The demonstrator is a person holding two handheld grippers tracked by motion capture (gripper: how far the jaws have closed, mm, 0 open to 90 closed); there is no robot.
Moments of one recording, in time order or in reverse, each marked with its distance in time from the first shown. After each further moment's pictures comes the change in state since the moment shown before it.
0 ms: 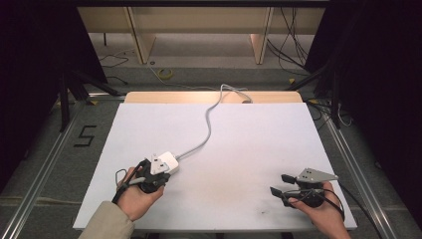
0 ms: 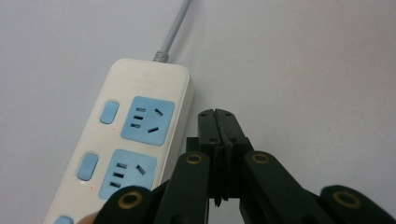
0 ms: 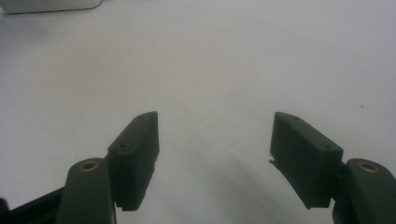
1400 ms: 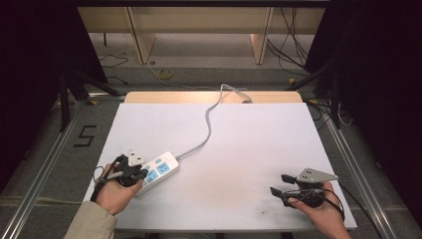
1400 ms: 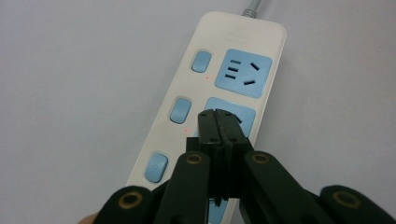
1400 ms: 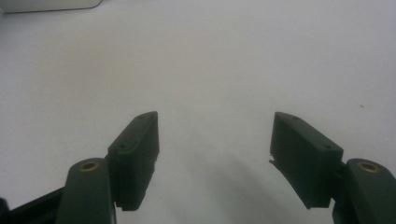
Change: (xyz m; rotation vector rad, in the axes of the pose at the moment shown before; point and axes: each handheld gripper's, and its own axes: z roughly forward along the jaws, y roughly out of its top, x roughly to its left) left arm 0.047 -0.020 -0.010 0.057 0.089 -0.091; right arm 0.000 0.000 0.000 0.000 -0.002 0.000
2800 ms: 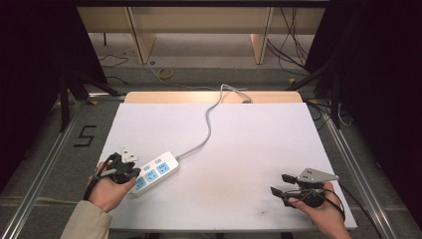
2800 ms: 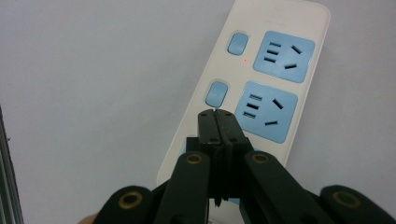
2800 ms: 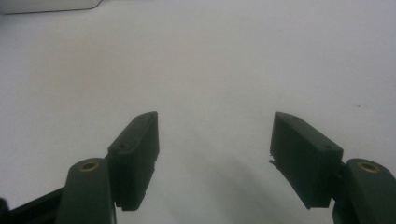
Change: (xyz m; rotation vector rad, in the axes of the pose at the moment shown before) left arm 0.020 -0.006 0.003 0.036 0.029 -0.025; right arm -0.001 0.000 -0.001 -0.004 -0.004 0.001
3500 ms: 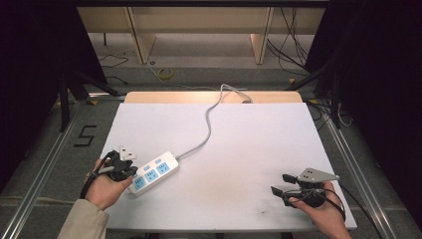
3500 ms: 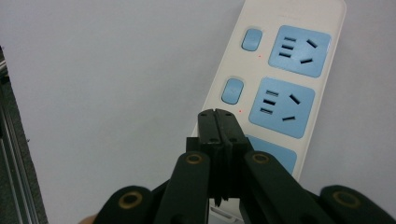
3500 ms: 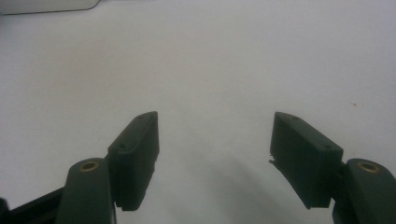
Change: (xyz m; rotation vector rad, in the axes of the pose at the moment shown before) left arm 0.009 0.003 -0.002 0.023 0.011 0.037; right arm -0.001 0.000 0.000 0.003 -0.004 0.004
